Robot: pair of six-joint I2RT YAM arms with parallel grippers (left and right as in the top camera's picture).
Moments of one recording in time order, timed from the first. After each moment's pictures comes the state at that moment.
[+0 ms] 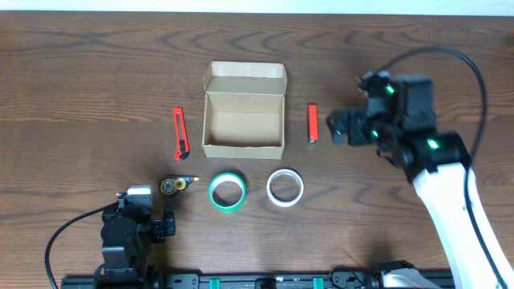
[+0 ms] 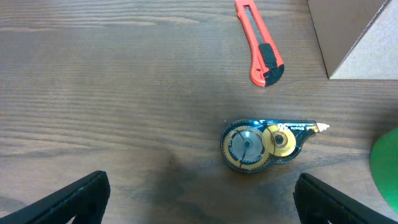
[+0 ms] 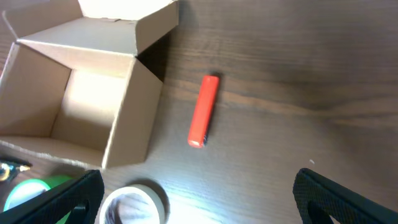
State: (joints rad) left arm 0.00 0.01 0.17 -0.68 -0.01 0.13; right arm 0.18 1.32 1.17 -0.77 -0.16 0.13
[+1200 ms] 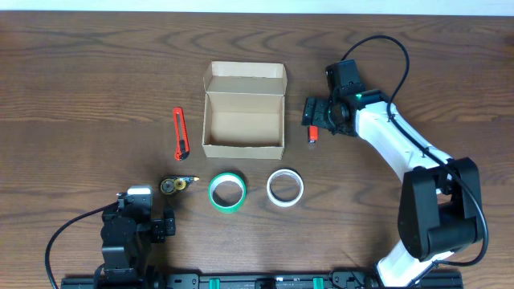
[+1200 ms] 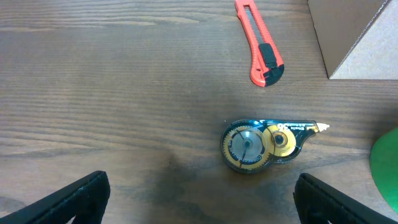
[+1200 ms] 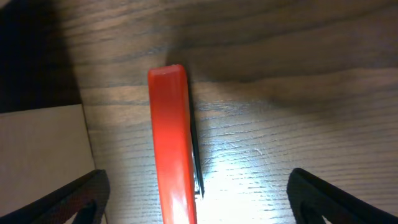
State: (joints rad) left arm 0.00 0.01 0.17 -0.68 -0.01 0.13; right arm 0.25 1.83 1.23 -0.61 -0.02 0.48
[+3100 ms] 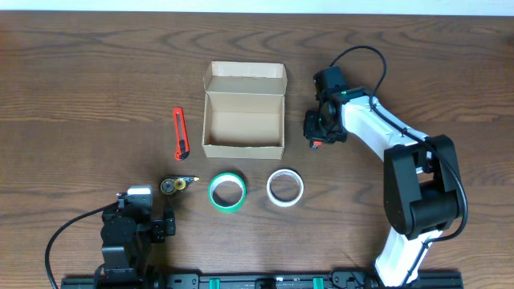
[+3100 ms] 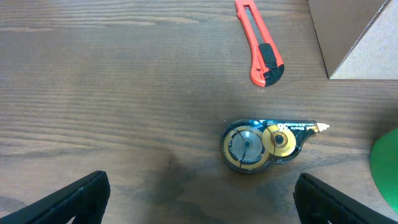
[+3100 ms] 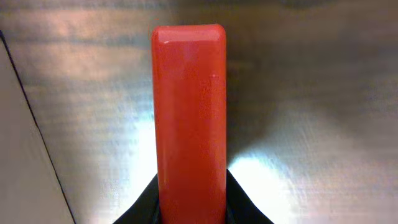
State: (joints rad) left arm 0.00 0.01 0.17 -0.68 -0.01 0.13; right arm 0.28 1.97 1.28 -0.73 -0.08 0.42
